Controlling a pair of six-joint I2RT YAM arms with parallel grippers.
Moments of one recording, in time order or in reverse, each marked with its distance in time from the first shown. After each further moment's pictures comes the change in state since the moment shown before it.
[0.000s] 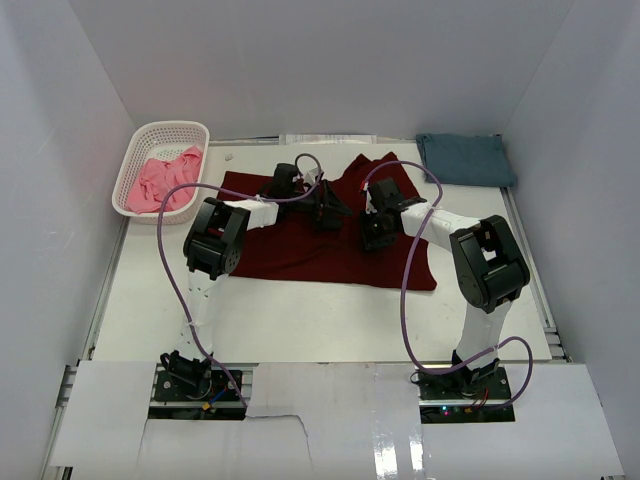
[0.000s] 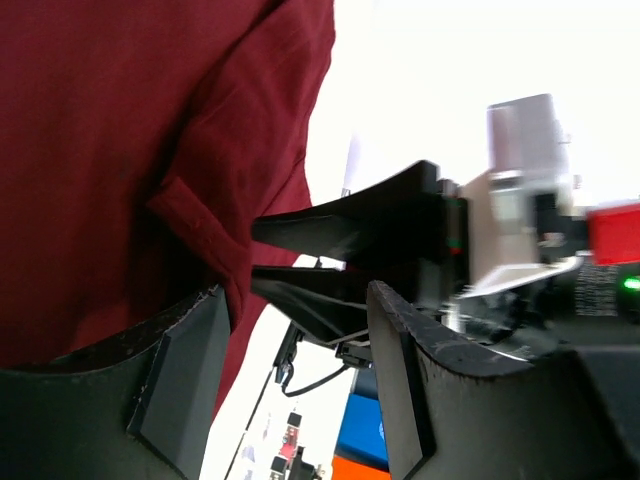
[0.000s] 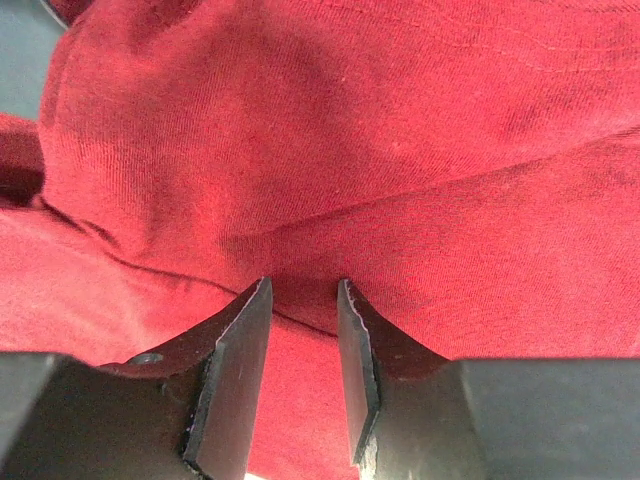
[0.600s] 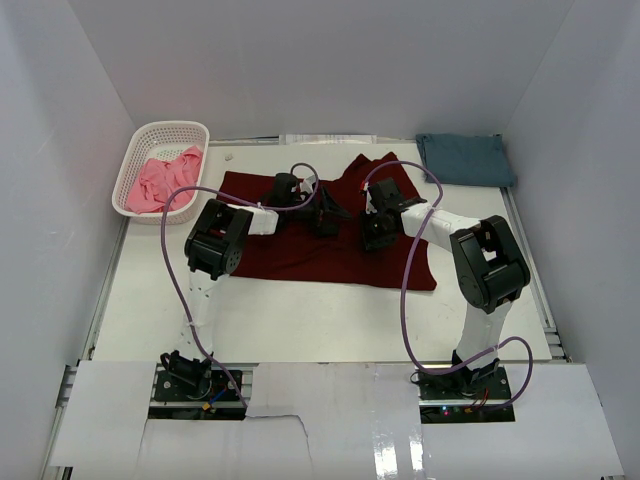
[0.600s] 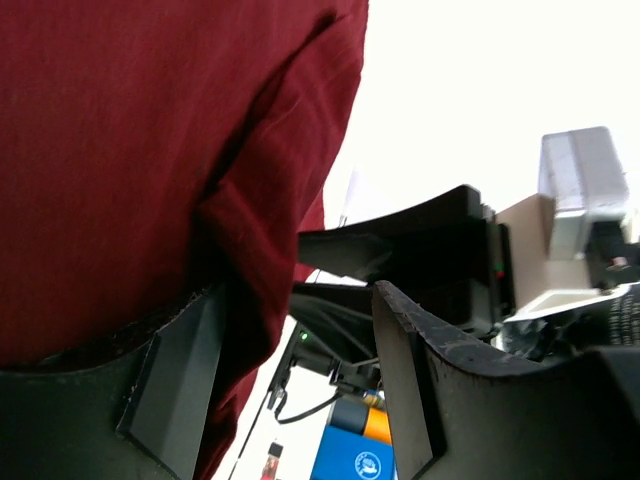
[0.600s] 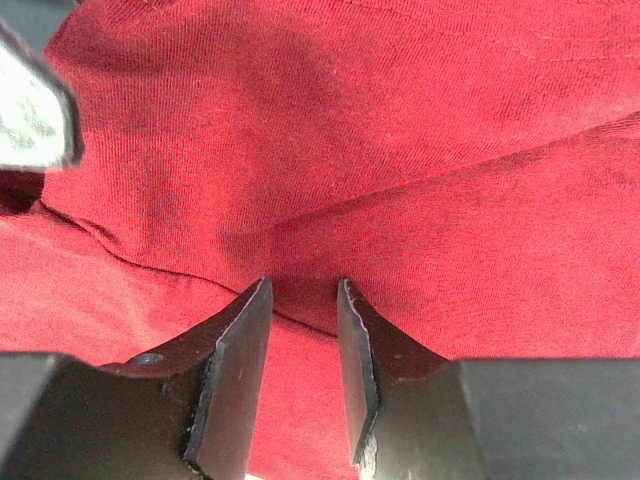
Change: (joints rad) left arm -0.005 0.004 -0.124 0.156 -0.070 -0.105; right arm 0.000 -0.003 -0.006 0.008 0.000 0.000
